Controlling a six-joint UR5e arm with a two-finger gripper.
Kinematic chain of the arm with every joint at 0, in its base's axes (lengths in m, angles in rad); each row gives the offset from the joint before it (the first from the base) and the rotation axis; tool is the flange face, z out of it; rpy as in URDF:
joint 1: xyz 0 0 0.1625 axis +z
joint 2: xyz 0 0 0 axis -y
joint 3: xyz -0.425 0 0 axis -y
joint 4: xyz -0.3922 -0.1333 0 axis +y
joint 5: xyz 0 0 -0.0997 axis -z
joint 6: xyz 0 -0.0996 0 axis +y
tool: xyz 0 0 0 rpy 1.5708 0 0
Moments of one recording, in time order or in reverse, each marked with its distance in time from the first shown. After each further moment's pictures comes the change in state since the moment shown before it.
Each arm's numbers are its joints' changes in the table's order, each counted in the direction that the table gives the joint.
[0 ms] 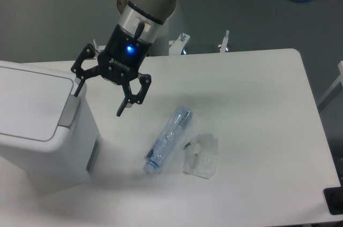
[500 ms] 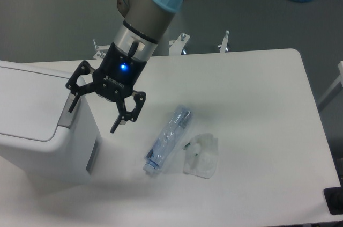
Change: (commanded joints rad) arm -0.031 -0.034 0.000 0.001 0.023 0.003
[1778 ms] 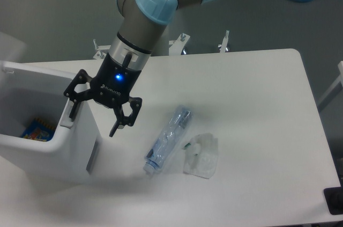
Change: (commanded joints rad) arm -0.017 -0.012 -0.006 0.002 0.051 0.005
